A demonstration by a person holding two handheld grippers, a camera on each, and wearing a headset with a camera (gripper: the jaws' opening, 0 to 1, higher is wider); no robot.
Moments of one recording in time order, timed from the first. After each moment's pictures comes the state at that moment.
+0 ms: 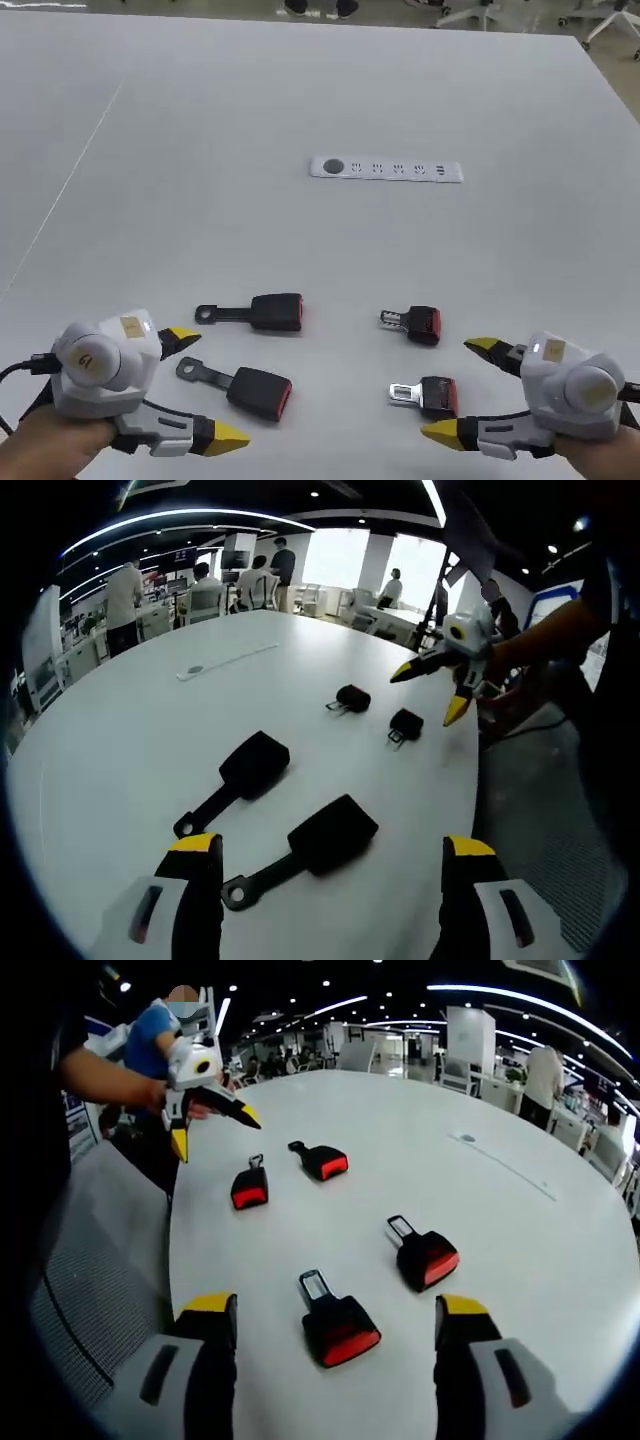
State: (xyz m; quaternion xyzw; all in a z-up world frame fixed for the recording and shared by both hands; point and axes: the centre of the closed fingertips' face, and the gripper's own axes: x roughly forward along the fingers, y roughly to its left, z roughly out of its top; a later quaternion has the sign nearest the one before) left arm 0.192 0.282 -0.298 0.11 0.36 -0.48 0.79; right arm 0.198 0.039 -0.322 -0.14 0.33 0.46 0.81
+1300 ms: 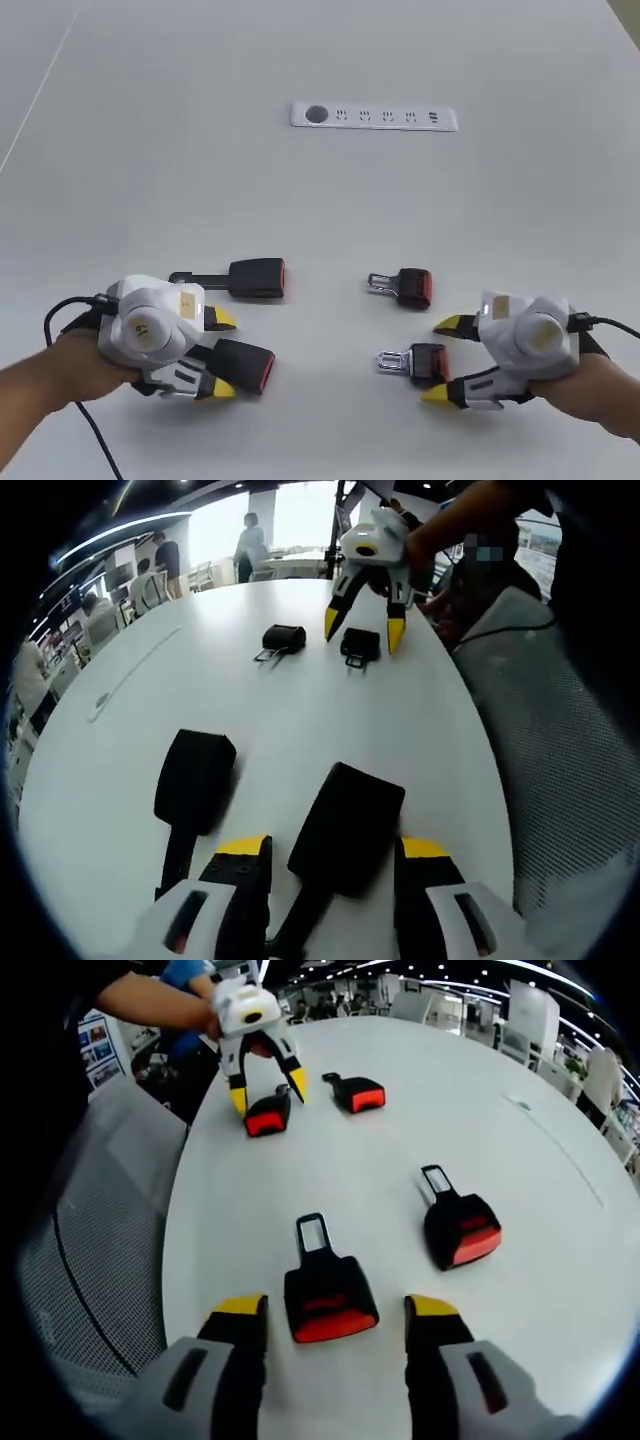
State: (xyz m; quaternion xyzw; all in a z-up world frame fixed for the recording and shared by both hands) left arm 0.197 0.258 -0.367 0.29 0.35 -0.62 0.64; right arm 0.191 0.031 -0.371 -0.23 0.41 0.53 0.71
